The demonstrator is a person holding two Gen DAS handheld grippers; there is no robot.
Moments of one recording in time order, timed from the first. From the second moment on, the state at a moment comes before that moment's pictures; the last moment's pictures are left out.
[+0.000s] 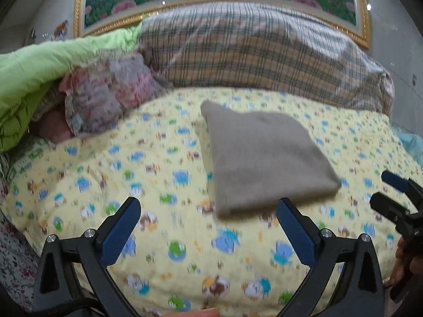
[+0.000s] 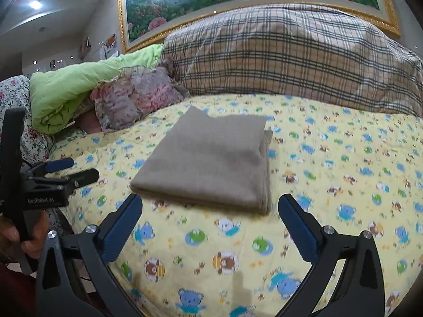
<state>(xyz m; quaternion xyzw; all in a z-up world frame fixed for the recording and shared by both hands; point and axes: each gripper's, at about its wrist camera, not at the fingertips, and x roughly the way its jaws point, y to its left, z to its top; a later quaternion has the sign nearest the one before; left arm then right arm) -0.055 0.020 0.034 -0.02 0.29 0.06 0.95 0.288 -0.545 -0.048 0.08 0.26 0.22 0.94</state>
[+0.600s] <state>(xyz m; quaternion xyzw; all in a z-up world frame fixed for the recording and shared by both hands) -0.014 0.011 -0.027 -0.01 0.37 0.06 0.93 0.325 -0.530 -0.095 0.09 0.30 0.21 0.92</state>
